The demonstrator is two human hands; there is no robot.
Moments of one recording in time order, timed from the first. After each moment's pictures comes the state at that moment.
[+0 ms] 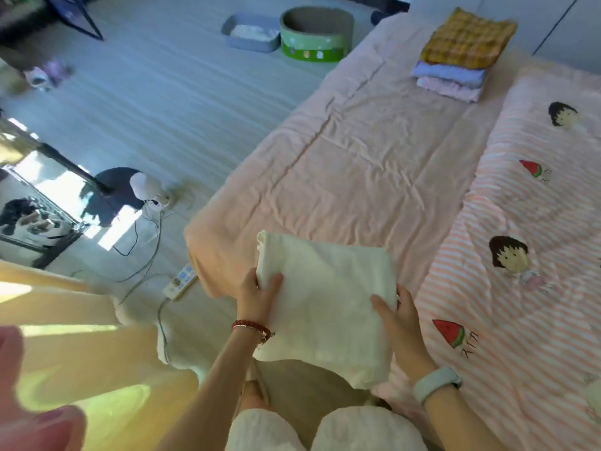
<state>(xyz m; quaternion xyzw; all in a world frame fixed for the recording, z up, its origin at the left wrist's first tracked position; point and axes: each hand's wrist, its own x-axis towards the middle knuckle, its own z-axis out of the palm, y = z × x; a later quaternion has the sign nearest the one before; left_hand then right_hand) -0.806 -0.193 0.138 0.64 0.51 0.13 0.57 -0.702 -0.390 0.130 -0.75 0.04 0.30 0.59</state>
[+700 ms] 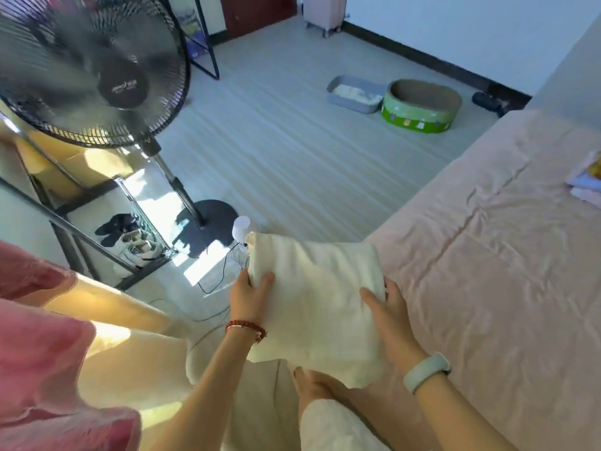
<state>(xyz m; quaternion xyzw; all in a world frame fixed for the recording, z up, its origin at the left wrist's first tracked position) -0.912 0.208 0.178 0.61 0.57 0.23 0.50 -0.762 0.054 0.168 -0.74 -0.10 0.34 0.57</state>
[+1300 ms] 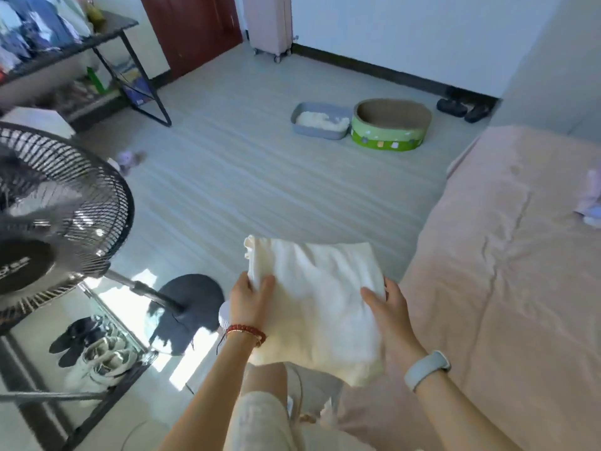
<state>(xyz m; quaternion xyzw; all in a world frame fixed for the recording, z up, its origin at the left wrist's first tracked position) -0.711 0.481 0.191 0.67 0.52 0.20 0.49 -0.586 0.302 0.179 -0.73 -0.02 0.28 0.62</state>
